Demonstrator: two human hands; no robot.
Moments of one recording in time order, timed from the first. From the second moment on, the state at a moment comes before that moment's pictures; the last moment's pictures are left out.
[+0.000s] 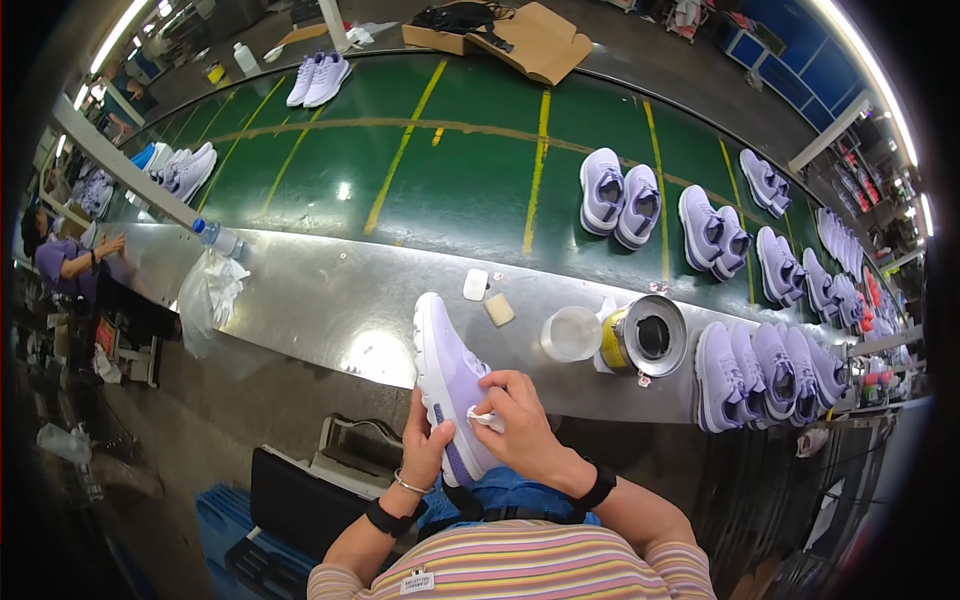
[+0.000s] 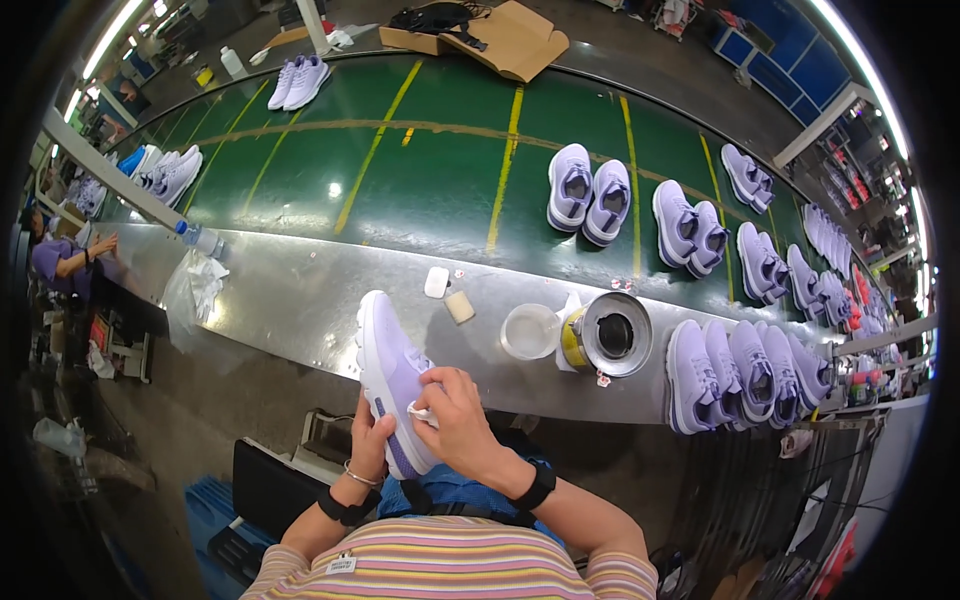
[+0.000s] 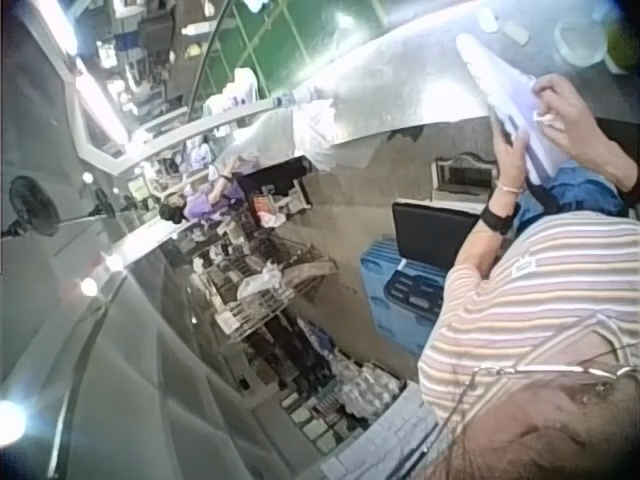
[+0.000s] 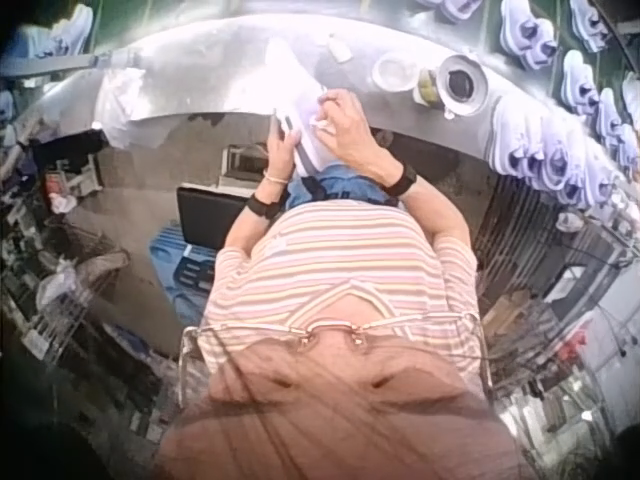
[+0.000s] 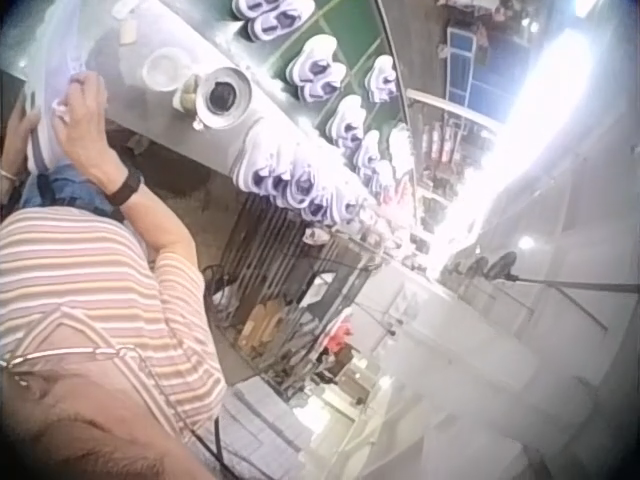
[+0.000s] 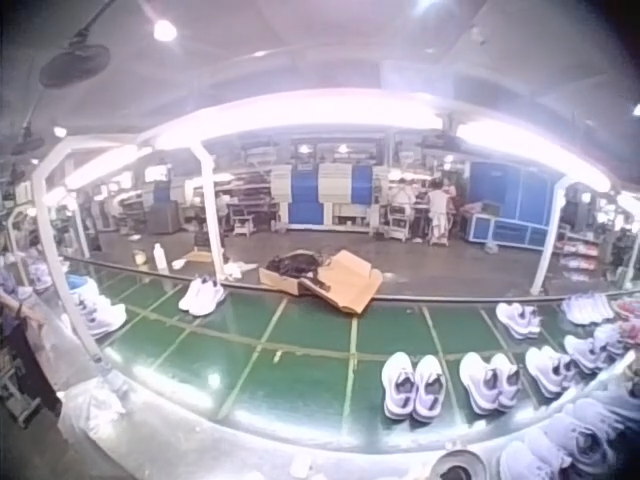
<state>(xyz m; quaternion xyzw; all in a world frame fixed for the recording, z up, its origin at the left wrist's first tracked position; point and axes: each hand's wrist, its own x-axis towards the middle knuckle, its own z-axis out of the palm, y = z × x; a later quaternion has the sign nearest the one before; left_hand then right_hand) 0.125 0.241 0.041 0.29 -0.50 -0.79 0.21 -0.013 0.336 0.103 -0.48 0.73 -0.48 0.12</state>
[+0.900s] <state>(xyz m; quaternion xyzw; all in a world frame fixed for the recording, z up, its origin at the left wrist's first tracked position) -0.108 0.516 0.169 0.00 -0.27 -0.96 -0.09 -0.111 0.785 0.173 -0.02 0.71 -0.70 -0.01</state>
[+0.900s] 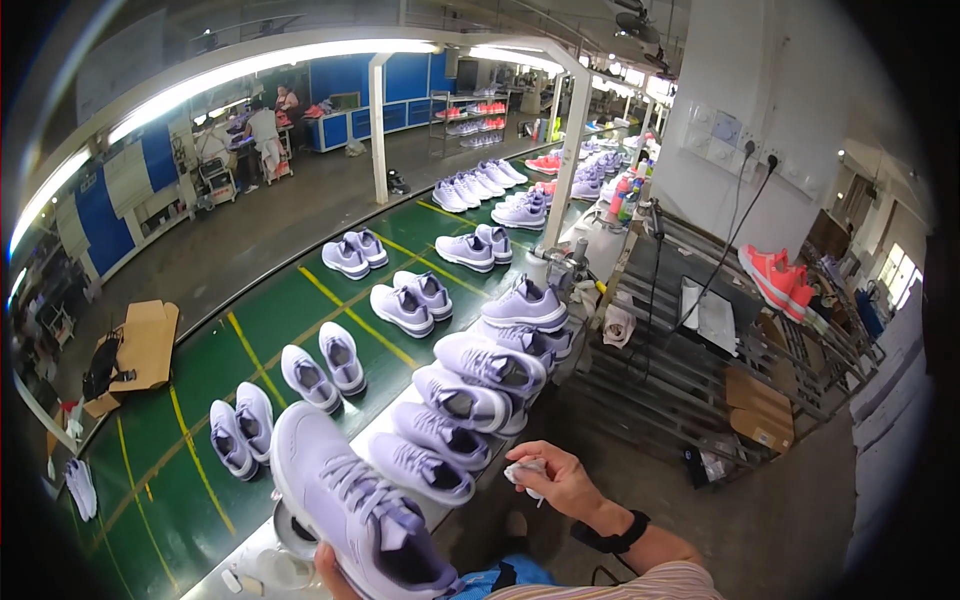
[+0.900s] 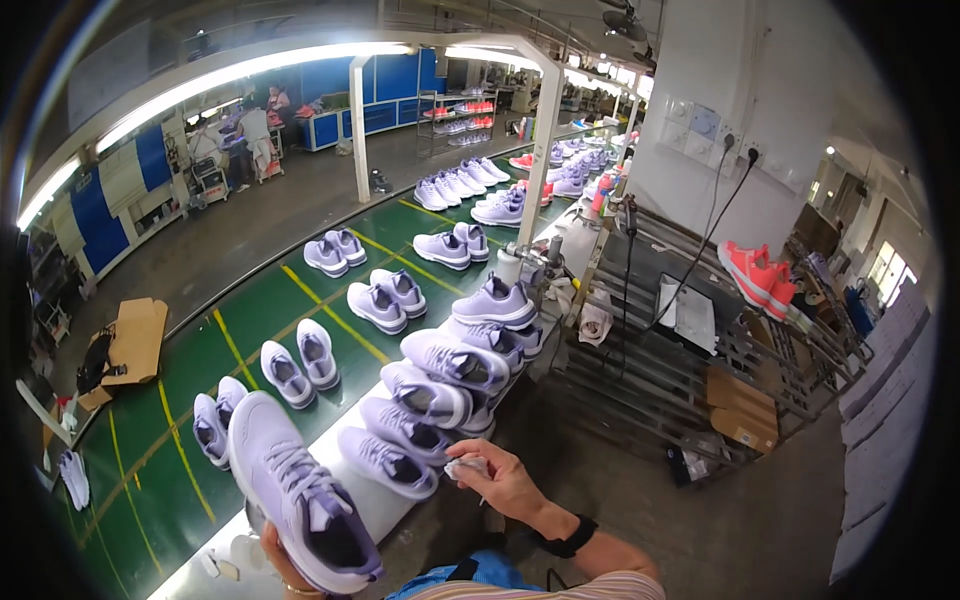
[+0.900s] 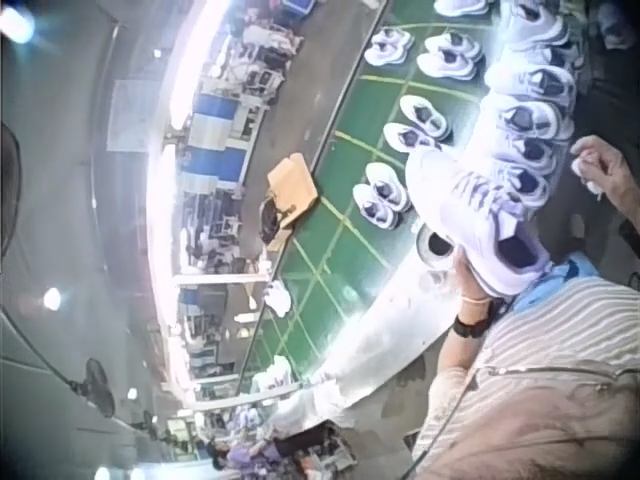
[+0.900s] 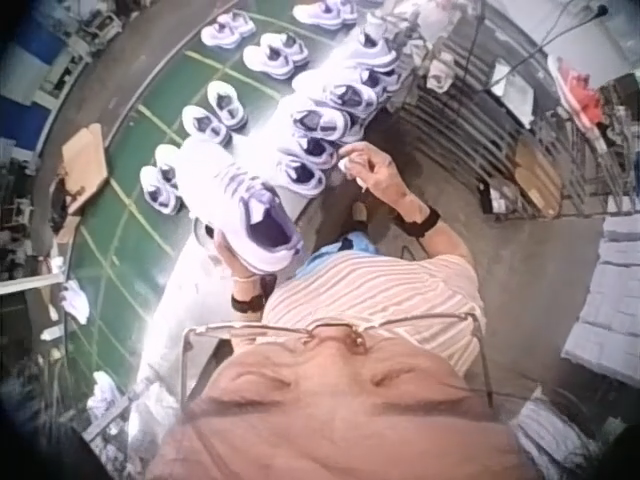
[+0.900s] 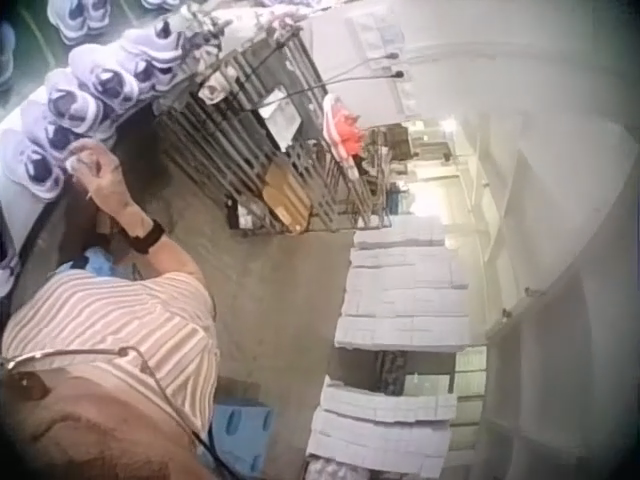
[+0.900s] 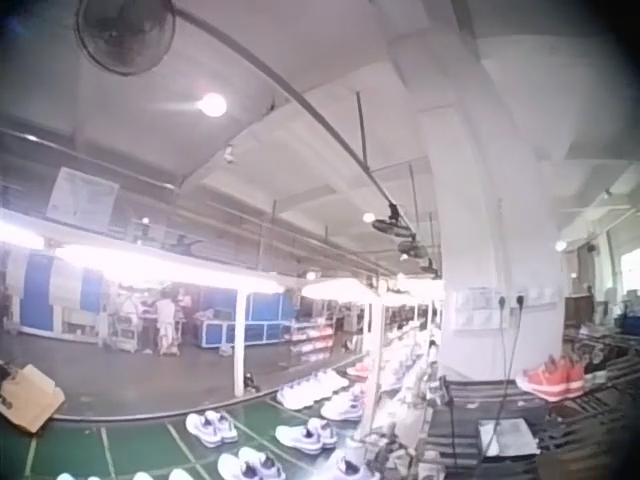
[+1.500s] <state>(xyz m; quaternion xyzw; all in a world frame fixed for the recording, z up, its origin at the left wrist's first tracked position) -0.314 0.765 0.149 0.10 -0.33 -0.93 -0.14 -0.236 1.007 0.178 -0.03 0.75 -0.66 -0.02</state>
